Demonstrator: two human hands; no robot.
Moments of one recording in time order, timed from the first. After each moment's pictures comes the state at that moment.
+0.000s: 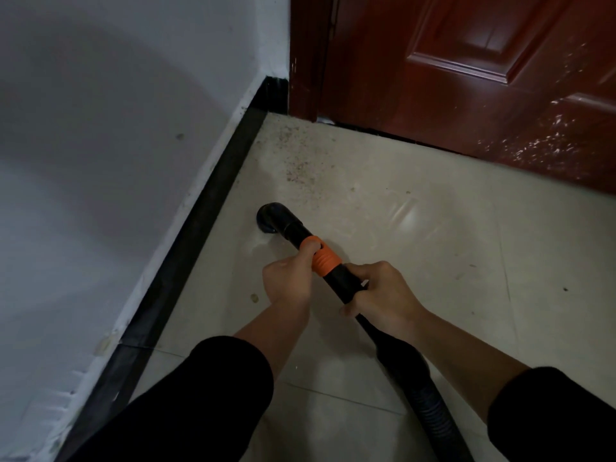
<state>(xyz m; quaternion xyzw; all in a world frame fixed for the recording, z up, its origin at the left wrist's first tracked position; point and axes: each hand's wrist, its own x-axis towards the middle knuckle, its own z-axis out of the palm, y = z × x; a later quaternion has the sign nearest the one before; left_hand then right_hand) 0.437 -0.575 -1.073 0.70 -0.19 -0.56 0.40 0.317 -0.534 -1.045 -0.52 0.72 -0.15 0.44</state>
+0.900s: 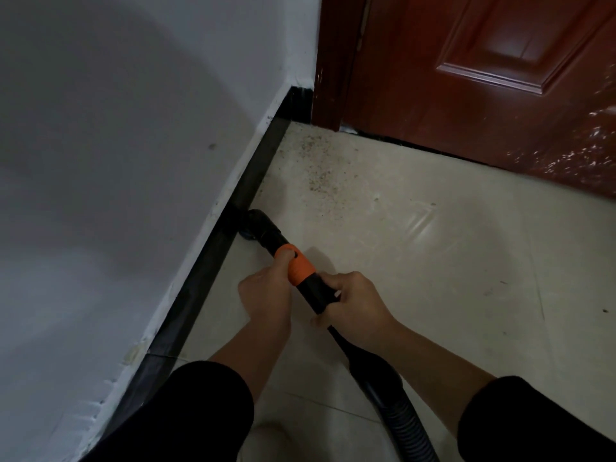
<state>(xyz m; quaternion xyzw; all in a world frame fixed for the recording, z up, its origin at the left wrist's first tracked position) 0.492 -0.590 -1.080 0.72 -0.15 -0.51 0.45 0.381 -0.555 -1.060 -0.54 0.67 -0.18 0.48</state>
